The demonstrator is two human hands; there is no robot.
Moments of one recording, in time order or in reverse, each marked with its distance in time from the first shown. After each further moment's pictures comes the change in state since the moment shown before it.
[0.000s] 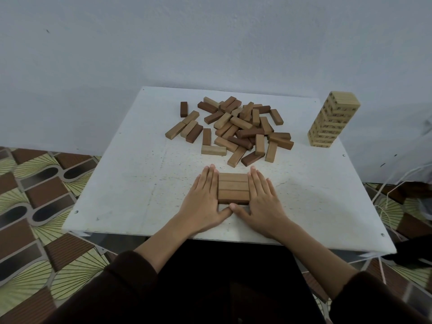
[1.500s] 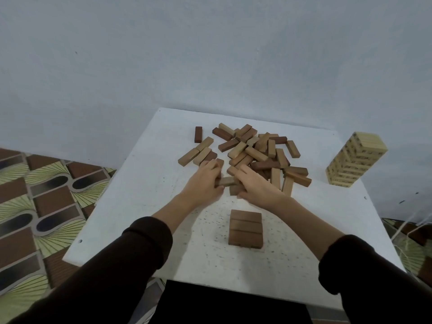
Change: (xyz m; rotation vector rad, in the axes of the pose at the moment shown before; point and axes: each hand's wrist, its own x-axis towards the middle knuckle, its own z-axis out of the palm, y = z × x) left_hand 0.098 -0.064 -0.045 -0.358 0.296 0.032; right_hand 0.135 0.000 -0.057 0.202 -0.086 -0.324
